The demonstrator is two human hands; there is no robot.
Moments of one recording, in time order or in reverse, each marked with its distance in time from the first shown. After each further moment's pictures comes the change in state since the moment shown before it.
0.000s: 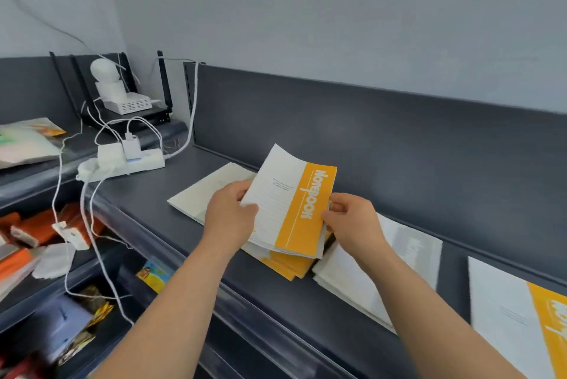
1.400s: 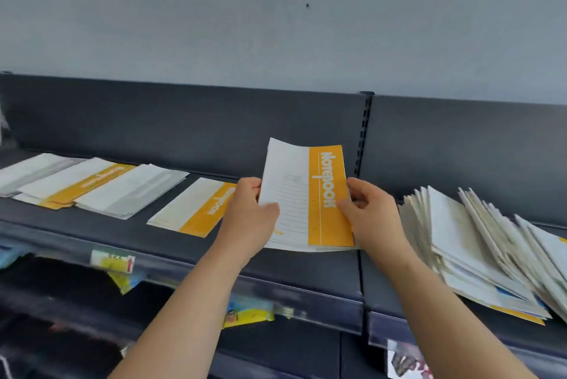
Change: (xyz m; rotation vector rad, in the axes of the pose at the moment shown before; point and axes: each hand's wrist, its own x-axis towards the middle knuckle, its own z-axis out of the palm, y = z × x) left_hand -0.410 0.245 0.297 -0.123 -0.383 0.103; right_hand -0.332 0.132 -0.472 0.003 0.423 -0.032
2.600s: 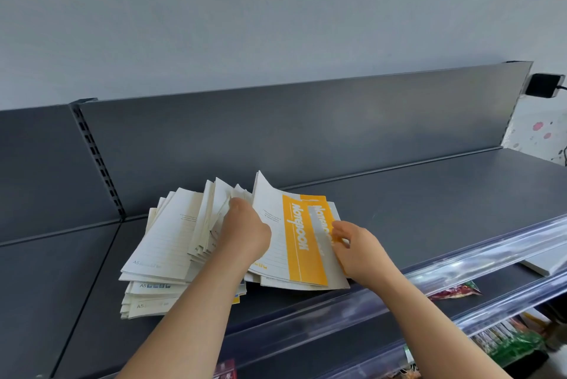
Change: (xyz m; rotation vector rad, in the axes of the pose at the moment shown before) left_hand -0.070 0.108 0.375 0.527 -0.393 0.113; right_hand -0.053 0.190 -0.351 -0.471 0.161 0.407
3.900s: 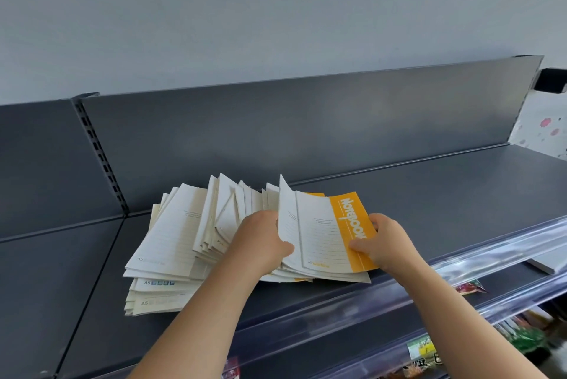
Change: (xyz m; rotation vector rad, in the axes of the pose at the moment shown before) left_hand -0.007 -0.008 0.006 0.085 -0.232 0.276; right_hand 0.013 0.012 -0.021 0.045 0.069 0.202
